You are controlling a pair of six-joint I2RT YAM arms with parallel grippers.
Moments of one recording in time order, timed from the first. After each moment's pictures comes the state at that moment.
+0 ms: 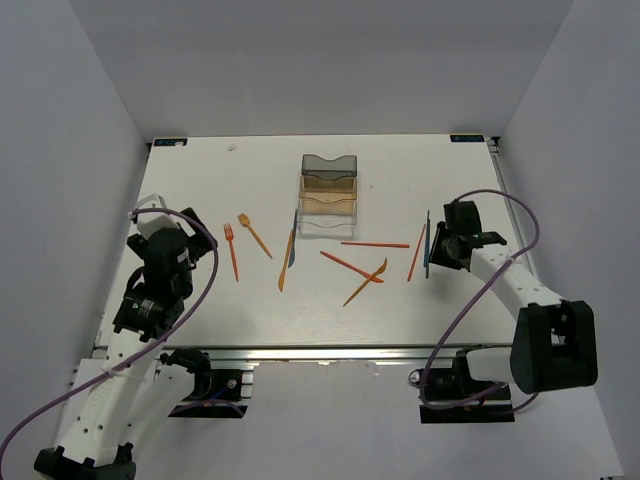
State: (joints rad) left arm -0.31 0.66 0.80 -0.51 -0.59 -0.43; right arm 0.17 1.28 0.78 -0.49 0.12 0.36
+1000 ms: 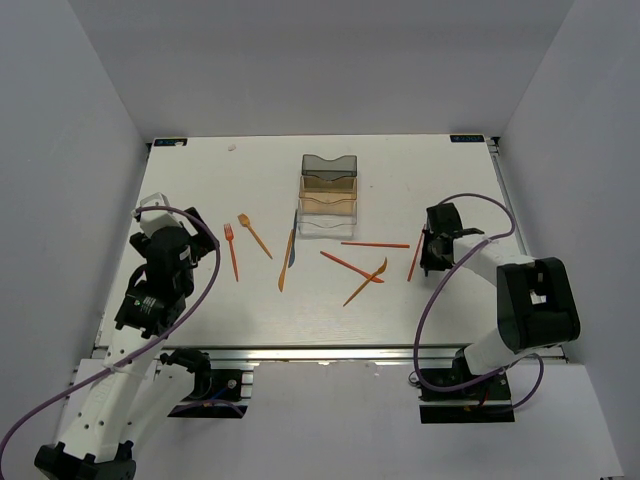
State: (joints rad) left arm -0.31 0.68 0.80 -0.51 -0.57 -0.43; right arm 0.22 1.53 0.78 -0.36 0.13 0.31
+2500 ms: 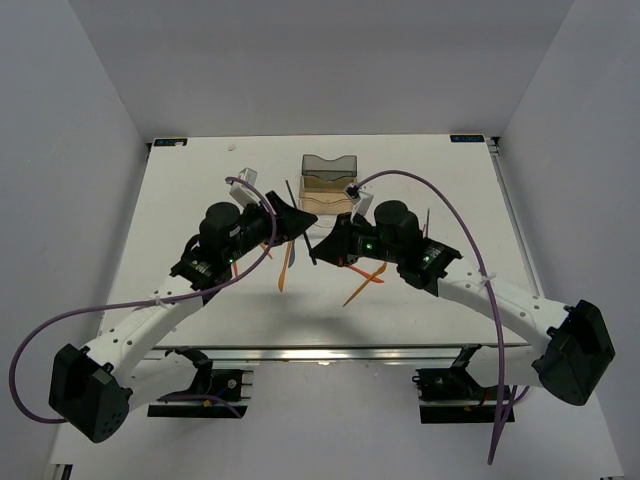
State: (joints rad) left arm -0.55 1.06 0.78 0.12 0.22 -0.85; right arm 0.83 1.23 0.92 0.01 -0.33 0.63
